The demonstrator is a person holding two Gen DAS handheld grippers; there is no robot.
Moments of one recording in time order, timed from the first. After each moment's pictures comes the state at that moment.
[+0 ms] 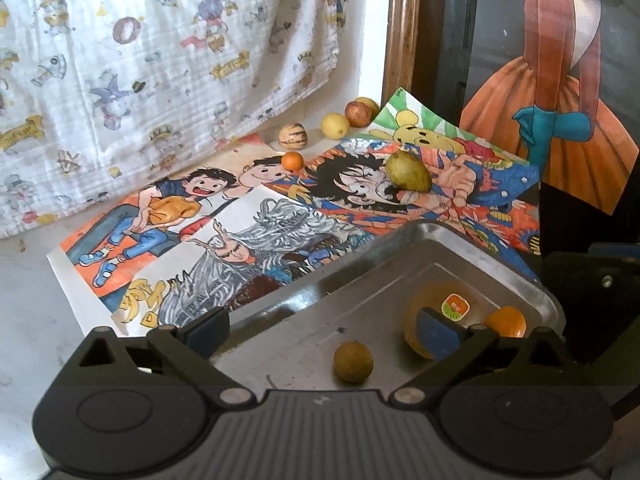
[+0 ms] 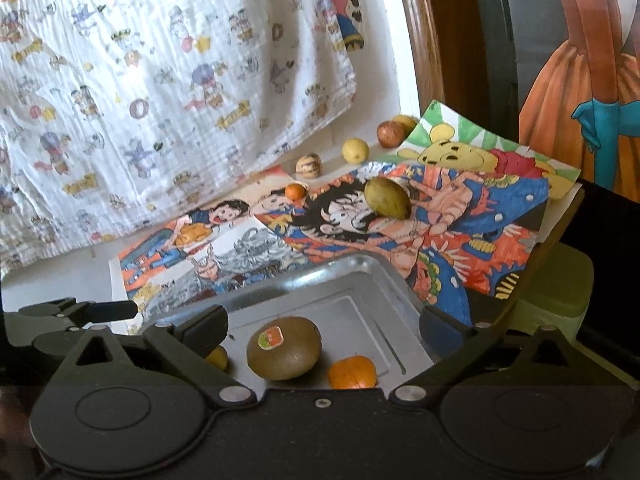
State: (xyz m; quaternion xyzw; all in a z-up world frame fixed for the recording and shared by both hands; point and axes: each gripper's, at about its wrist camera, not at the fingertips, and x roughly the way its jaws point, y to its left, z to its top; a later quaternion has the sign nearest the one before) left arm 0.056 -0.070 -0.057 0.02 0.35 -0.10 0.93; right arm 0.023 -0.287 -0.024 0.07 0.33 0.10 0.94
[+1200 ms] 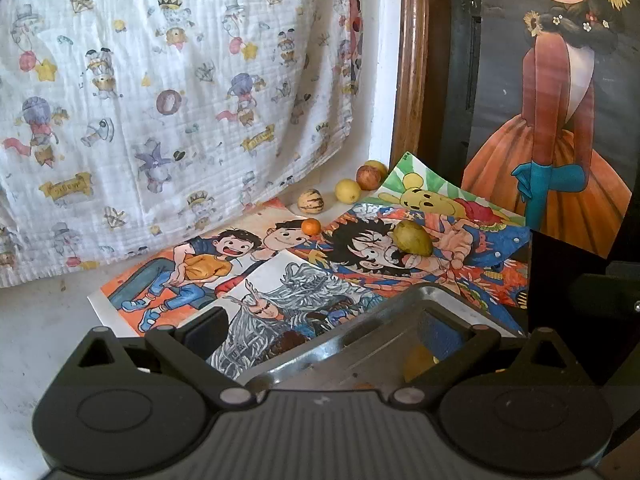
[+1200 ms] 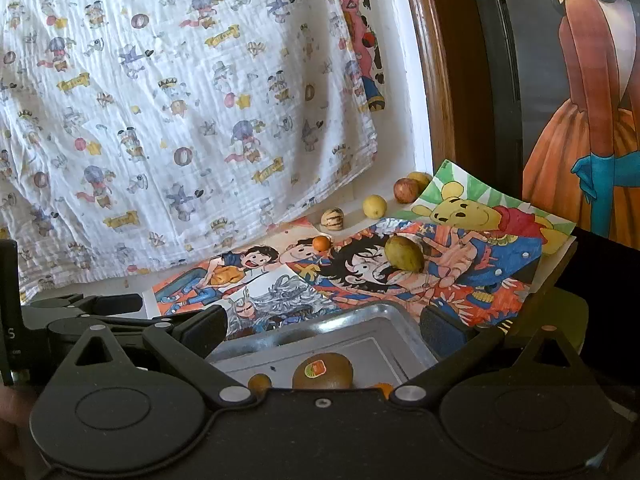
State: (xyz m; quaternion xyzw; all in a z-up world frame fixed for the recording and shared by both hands) left arm 0.026 -0.048 -0.003 0.01 0.28 -0.09 0.96; right arm -0.023 -0.272 0.032 0.06 0.27 0.11 0.95
